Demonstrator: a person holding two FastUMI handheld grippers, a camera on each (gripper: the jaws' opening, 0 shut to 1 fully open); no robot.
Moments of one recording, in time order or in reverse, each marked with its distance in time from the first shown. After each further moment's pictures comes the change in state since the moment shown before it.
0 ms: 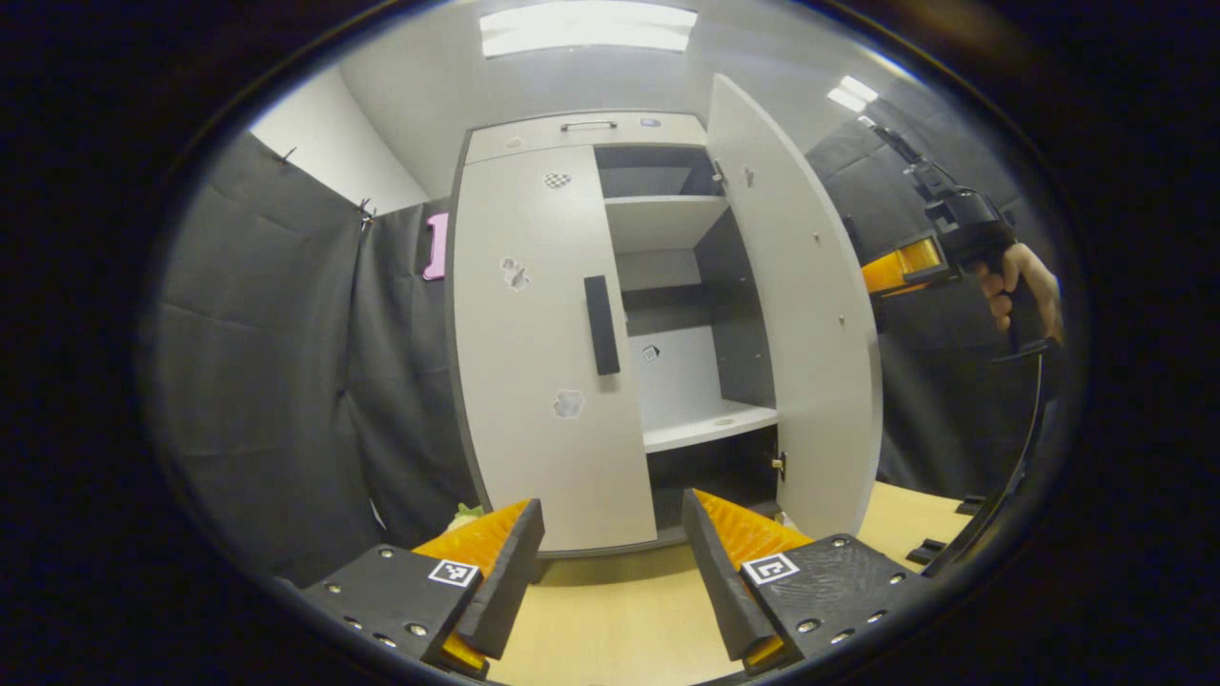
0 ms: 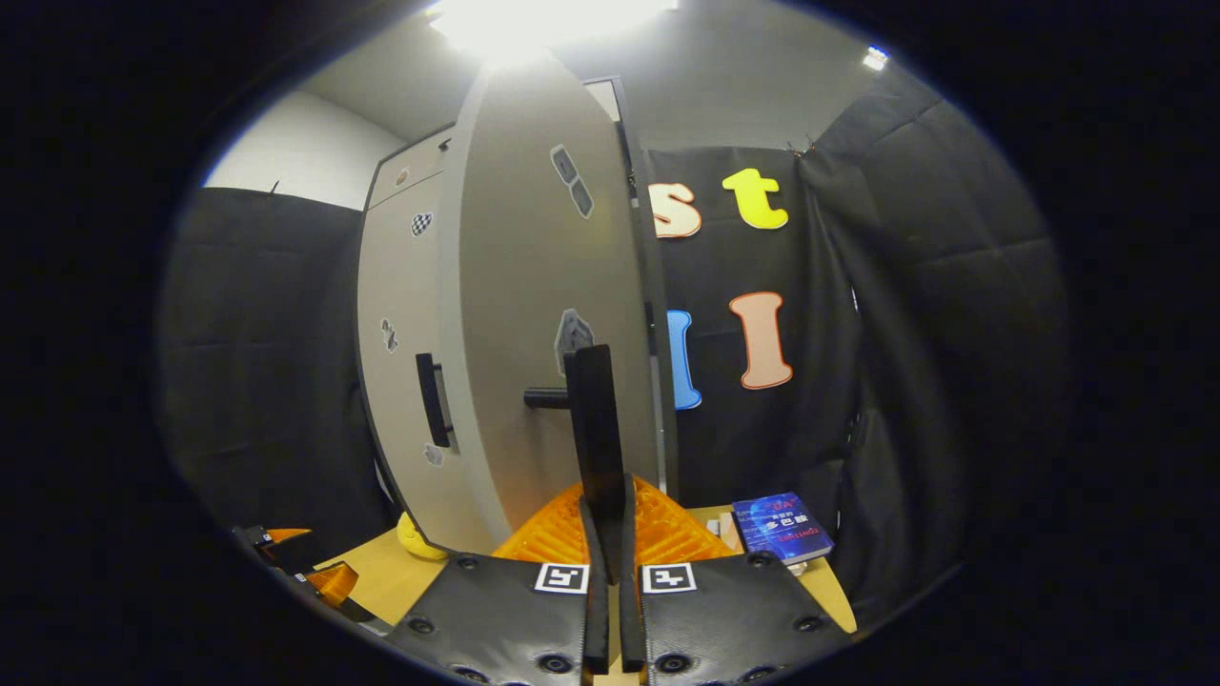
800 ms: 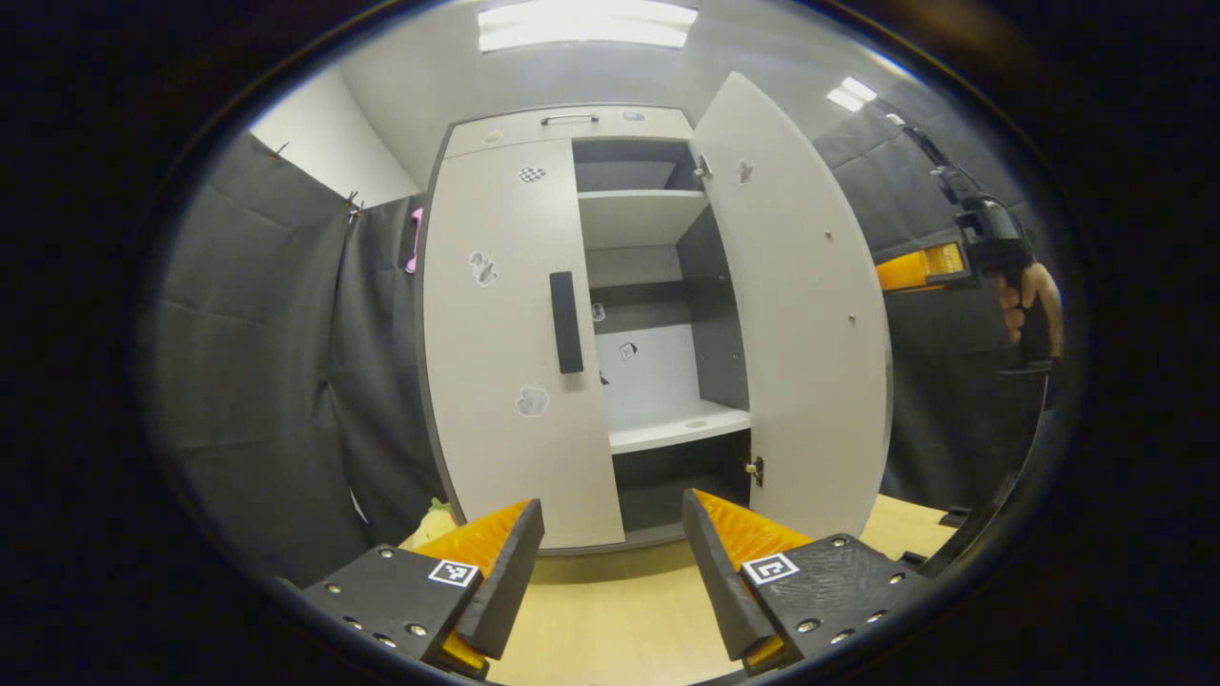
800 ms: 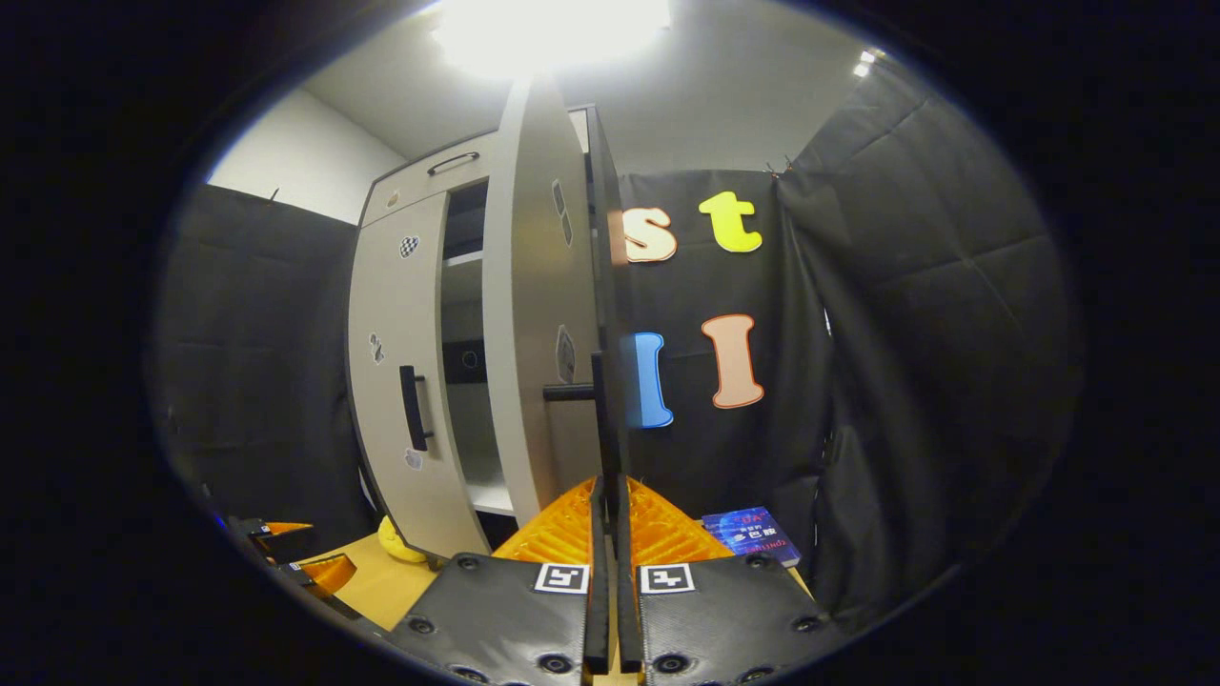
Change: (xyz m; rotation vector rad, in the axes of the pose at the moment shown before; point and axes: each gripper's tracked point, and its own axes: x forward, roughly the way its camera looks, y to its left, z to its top) left arm 0.020 -0.029 0.007 -0.028 0.011 -0.015; right arm -0.044 -0.048 0.001 -0.006 -0.076 -0.045
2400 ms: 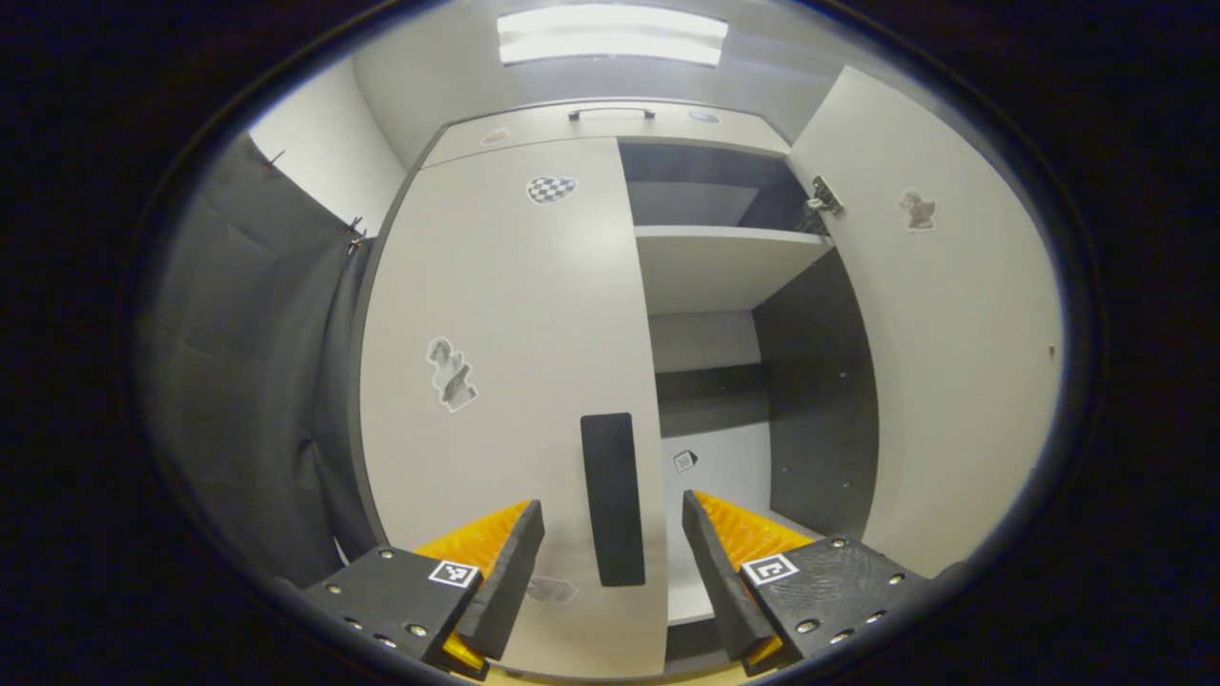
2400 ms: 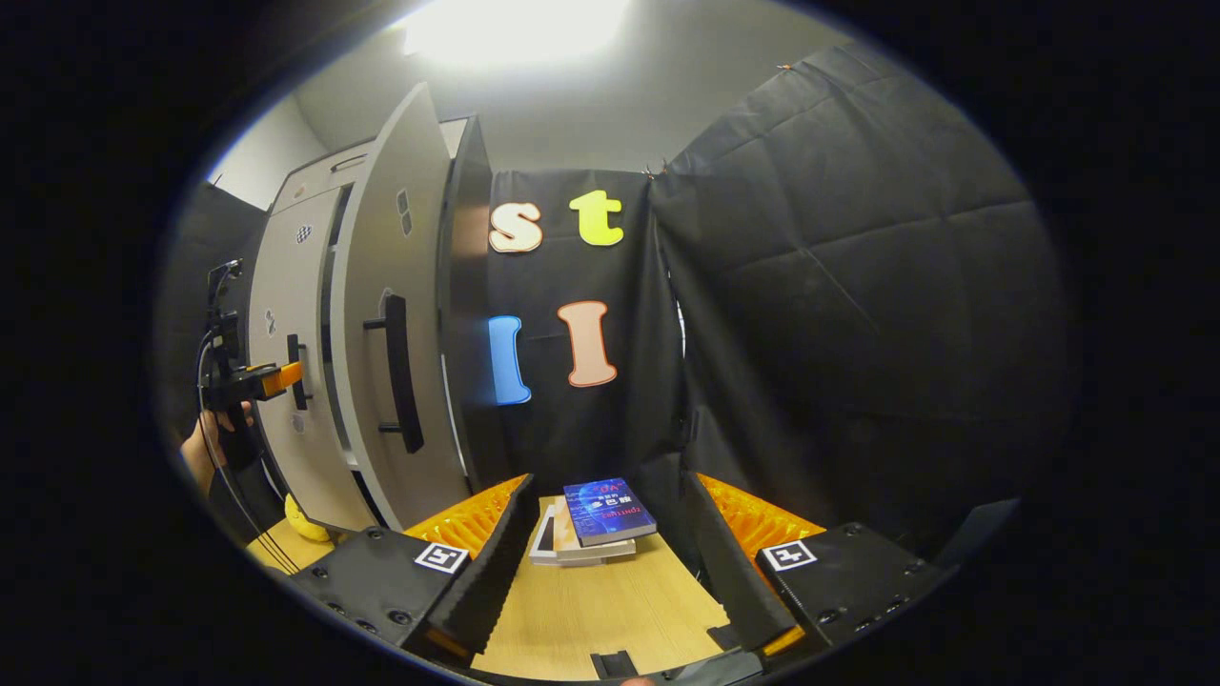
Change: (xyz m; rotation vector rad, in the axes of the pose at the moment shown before) left arm 0.244 0.068 0.144 -0.015 -0.149 0.094; right arm -0.100 -0.136 -0.048 0.010 0.030 -0.351
